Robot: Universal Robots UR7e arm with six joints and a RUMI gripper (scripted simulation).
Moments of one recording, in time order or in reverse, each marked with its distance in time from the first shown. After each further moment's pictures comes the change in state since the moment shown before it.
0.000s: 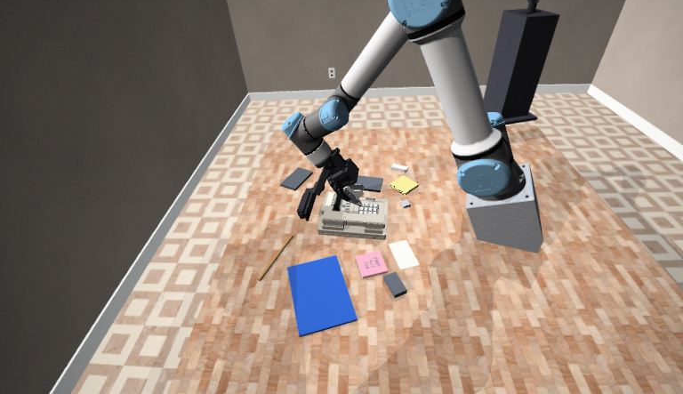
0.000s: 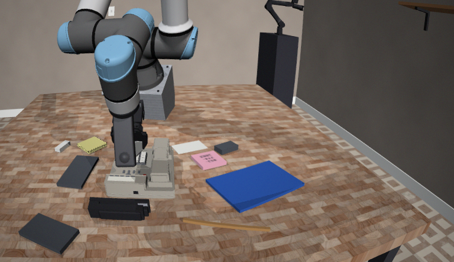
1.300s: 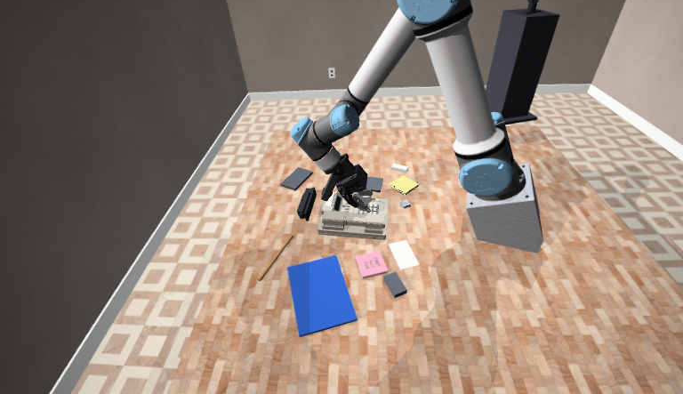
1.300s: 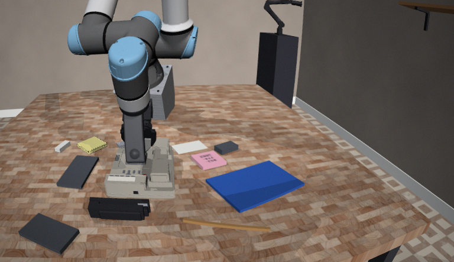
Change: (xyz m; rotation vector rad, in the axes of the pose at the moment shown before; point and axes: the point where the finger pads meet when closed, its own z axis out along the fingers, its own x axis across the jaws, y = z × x) arm -0.019 0.021 0.022 0.000 0.000 0.000
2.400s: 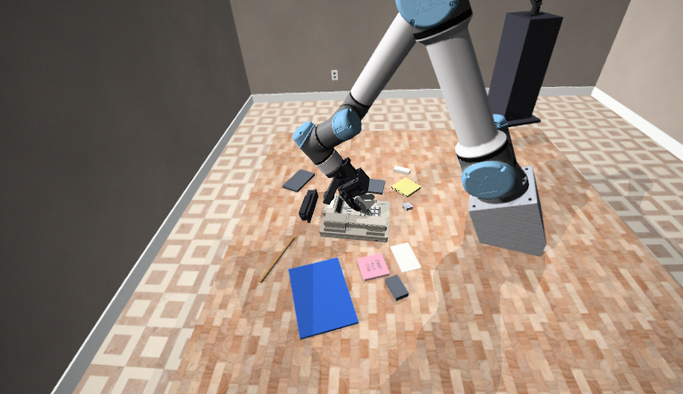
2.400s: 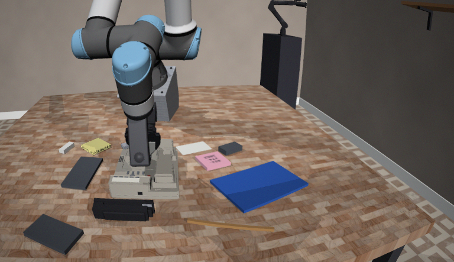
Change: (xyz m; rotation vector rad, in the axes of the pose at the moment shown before) arm 0.000 -0.004 0.005 0.000 0.000 0.000
